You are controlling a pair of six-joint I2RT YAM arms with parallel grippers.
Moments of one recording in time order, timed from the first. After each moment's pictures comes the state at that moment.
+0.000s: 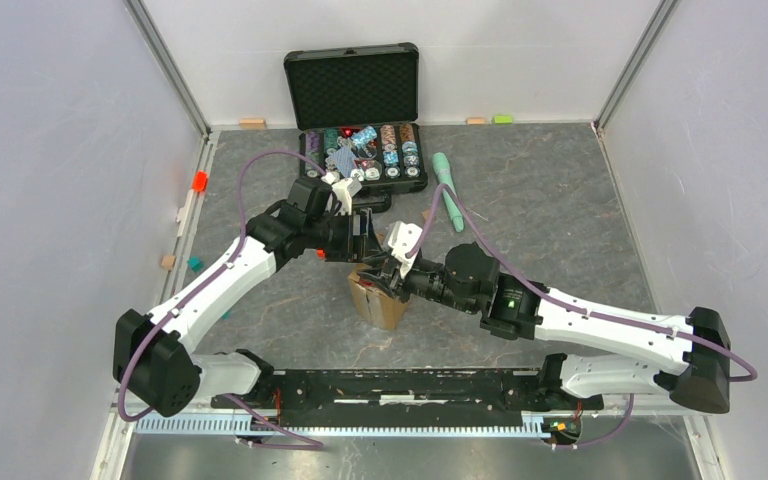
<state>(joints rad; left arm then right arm) -0.54 1.27 1.04 -0.57 0.42 -0.47 1.20 1.13 0.91 0.16 0.04 -0.09</state>
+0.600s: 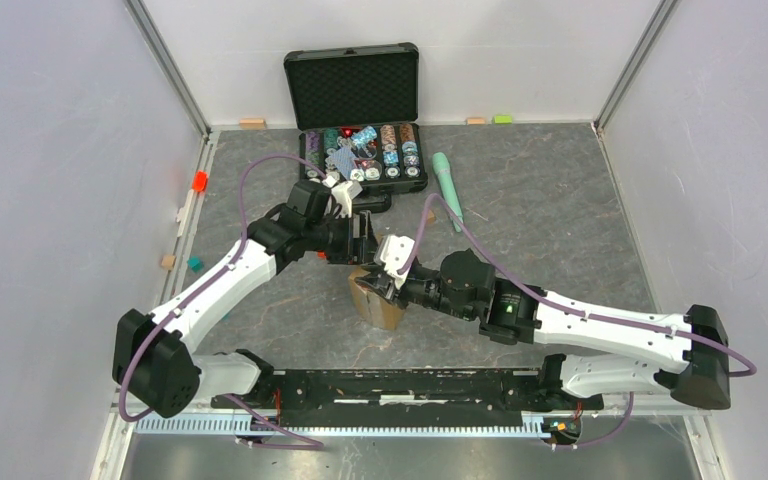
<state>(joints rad) -0.53 1.27 0.99 -0.52 0.45 -0.48 1.24 1.14 0.91 0.14 0.06 -0.17</state>
